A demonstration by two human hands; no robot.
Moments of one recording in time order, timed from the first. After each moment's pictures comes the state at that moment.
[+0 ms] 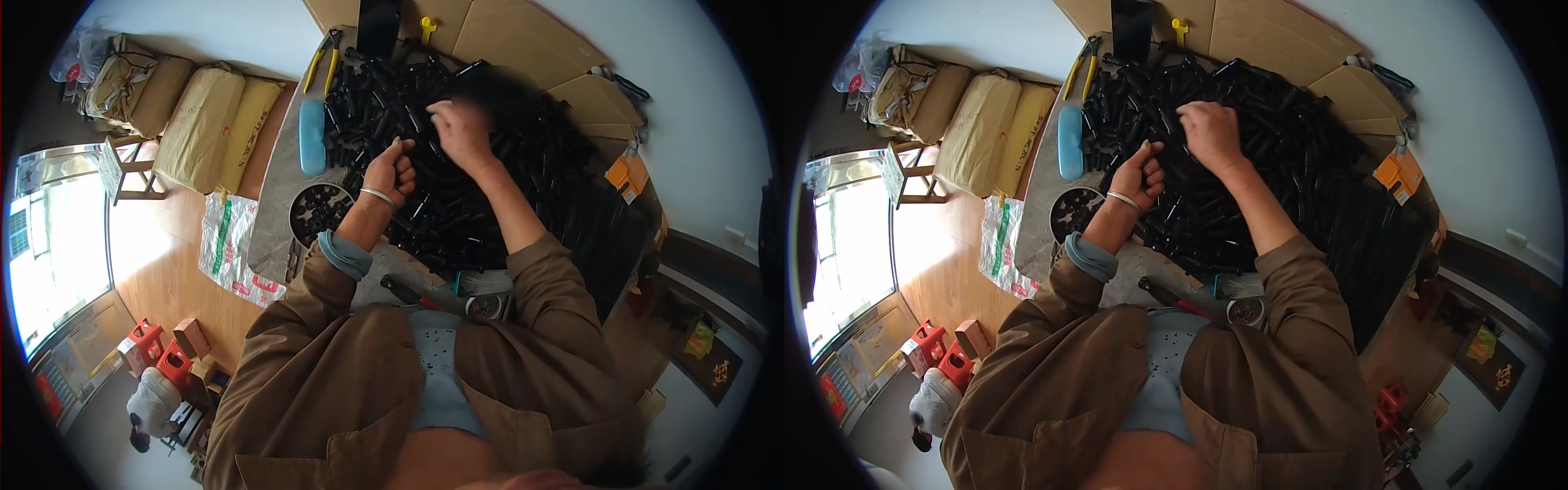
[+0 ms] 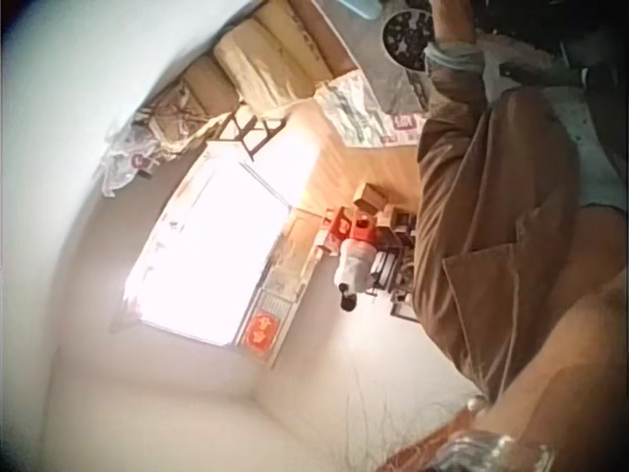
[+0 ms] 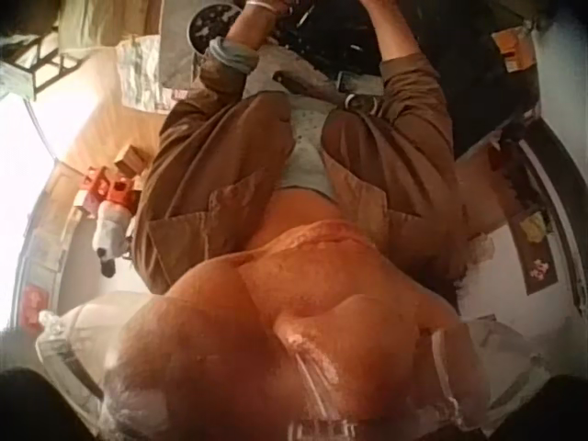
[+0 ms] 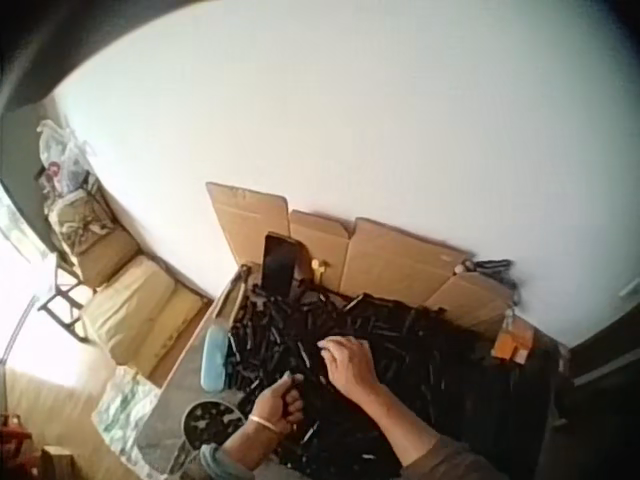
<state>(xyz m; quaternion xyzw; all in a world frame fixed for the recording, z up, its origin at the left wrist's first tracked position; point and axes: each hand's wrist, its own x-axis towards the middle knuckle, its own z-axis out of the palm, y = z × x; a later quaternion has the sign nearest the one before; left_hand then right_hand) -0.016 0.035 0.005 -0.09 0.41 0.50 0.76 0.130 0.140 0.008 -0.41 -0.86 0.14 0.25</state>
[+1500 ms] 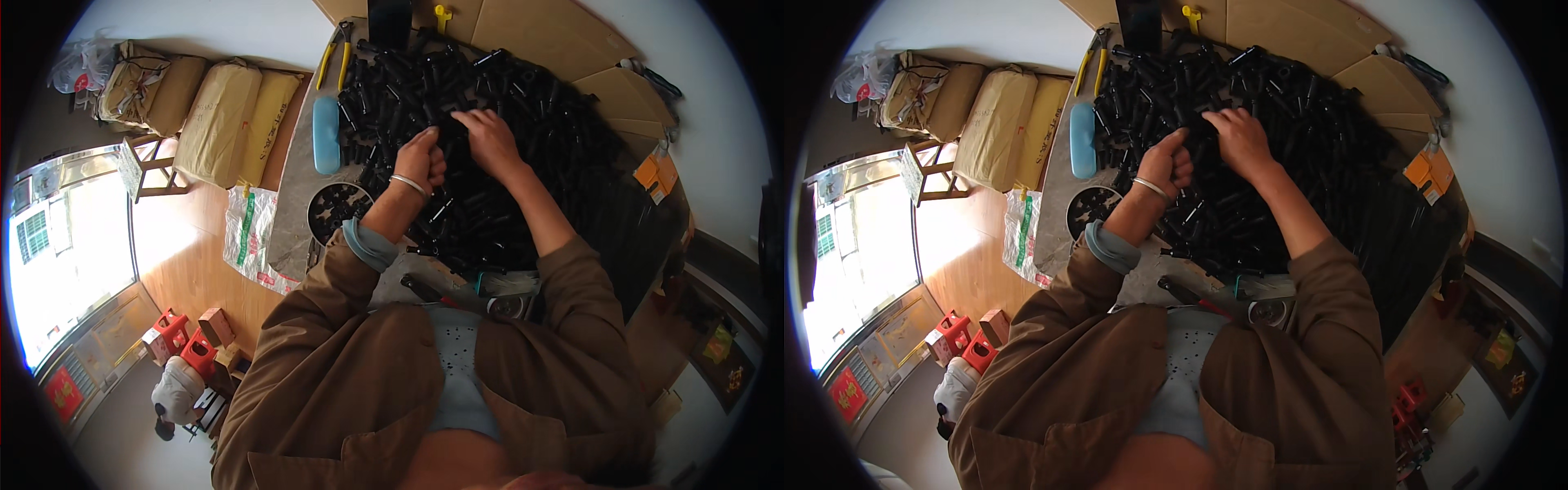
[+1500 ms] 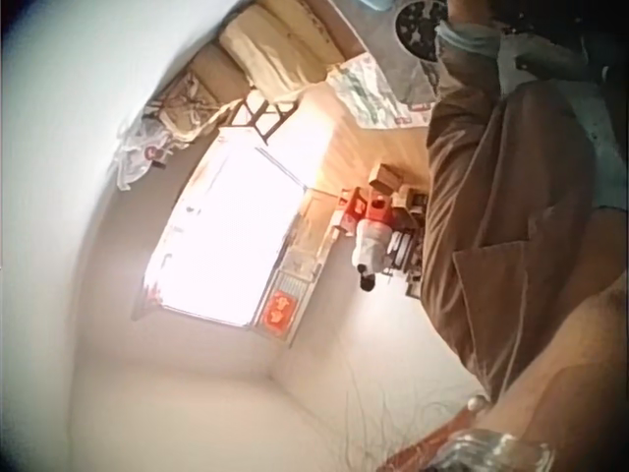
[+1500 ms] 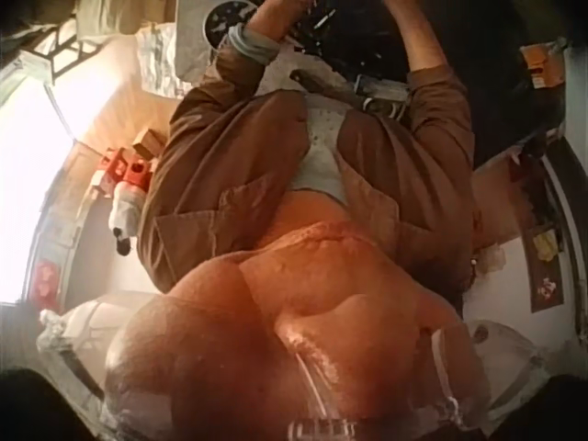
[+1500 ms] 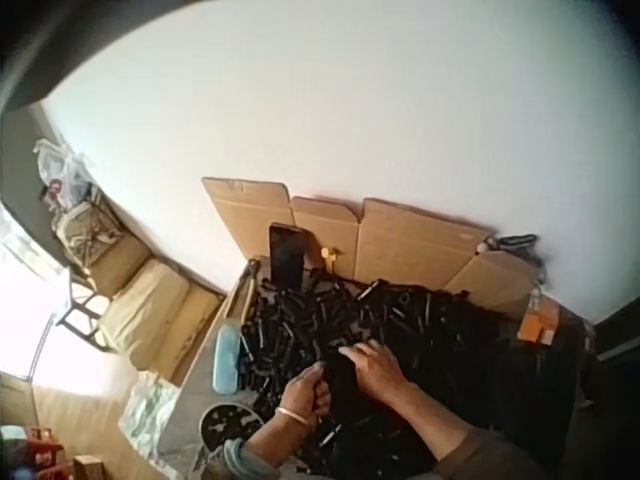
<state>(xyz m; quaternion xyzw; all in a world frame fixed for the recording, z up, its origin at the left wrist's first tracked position) 0.000 0.058 0.012 -0.04 0.47 0.47 0.75 0.159 0.127 -0.019 -0.42 -0.88 0.16 0.18</state>
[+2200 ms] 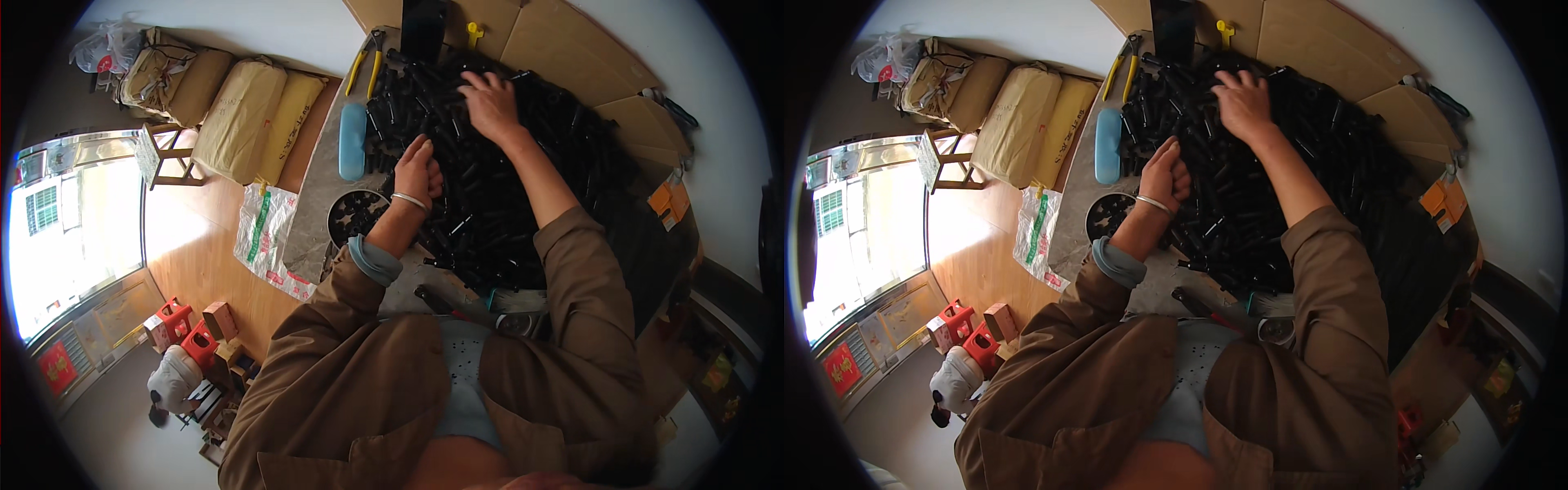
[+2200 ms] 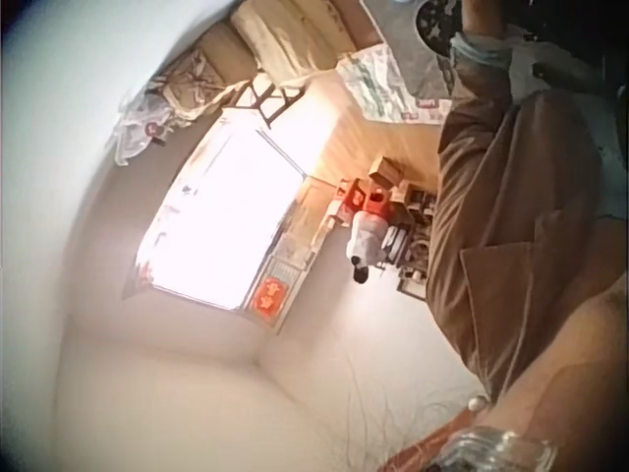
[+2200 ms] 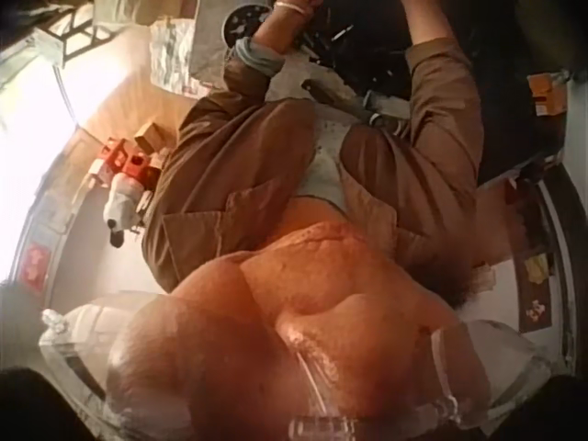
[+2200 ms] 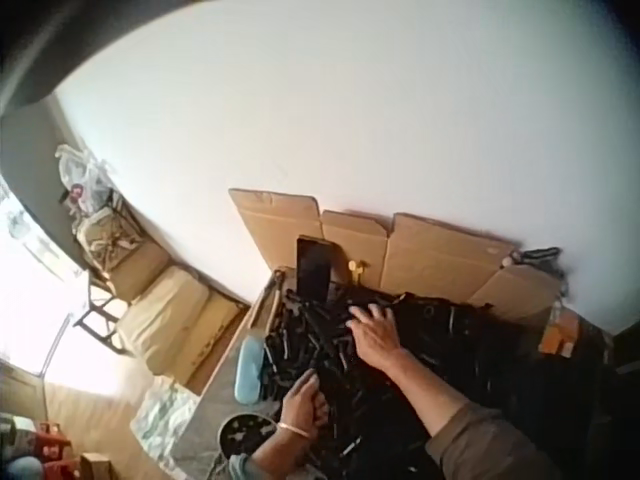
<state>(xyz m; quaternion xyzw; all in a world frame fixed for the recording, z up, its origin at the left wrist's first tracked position) -0.025 0.046 0.012 -0.06 0.52 0.54 0.66 0.102 0.205 -0.024 -0.42 -0.90 0.03 0.08</state>
